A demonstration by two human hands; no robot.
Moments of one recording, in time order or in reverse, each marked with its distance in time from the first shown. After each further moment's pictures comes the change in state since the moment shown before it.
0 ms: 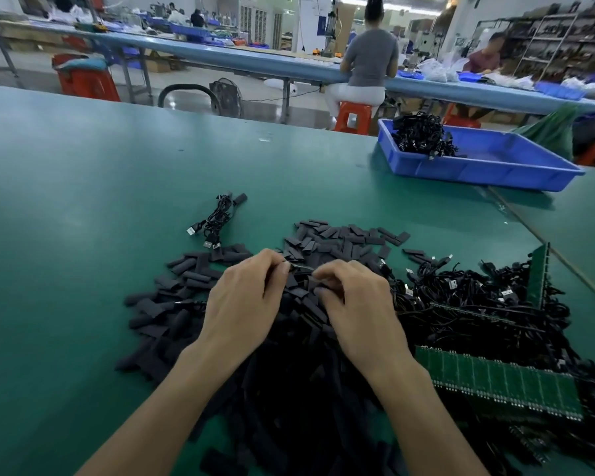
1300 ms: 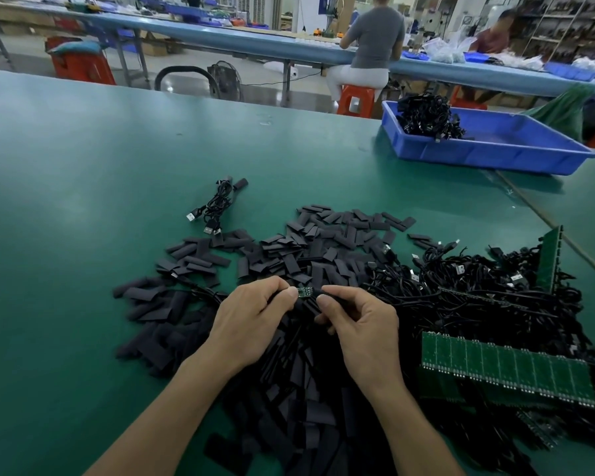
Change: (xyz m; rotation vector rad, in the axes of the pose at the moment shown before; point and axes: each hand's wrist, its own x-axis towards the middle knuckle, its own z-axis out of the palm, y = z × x) left_hand -0.027 -0.017 0.013 -0.202 -0.281 -0.161; right_hand -0.038 0.021 0.036 0.695 0.110 0.336
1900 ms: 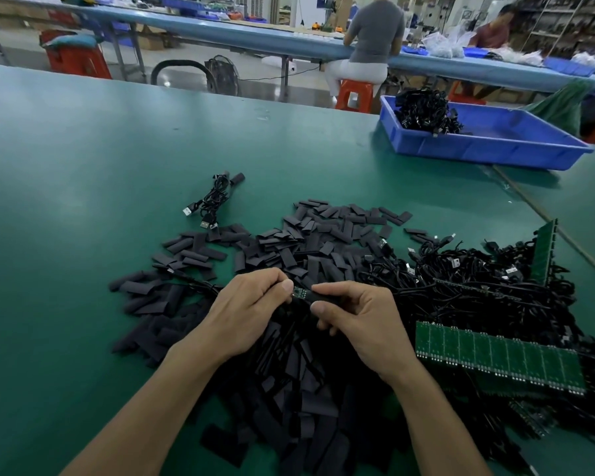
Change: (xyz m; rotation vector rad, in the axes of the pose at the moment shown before) left_hand 0.004 0.001 -0.011 -0.082 -0.121 0.106; right_hand 0.009 -0.012 -0.021 0.046 -0.286 0.066
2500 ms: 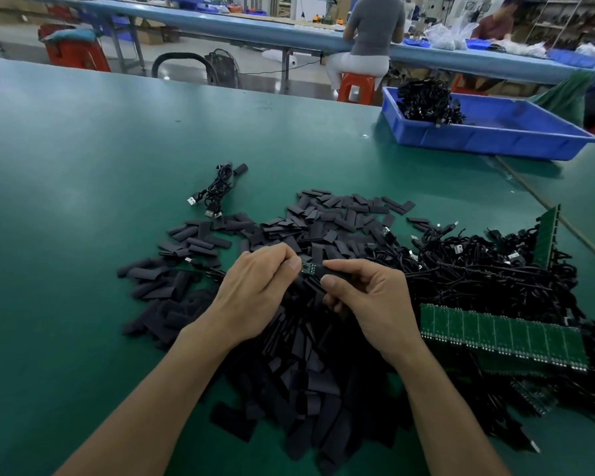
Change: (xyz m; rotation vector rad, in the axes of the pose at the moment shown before) left_hand -0.002 0.010 0.001 0.134 0.090 0.132; right_hand -0.003 -0.006 0.002 0.070 0.067 -0.069
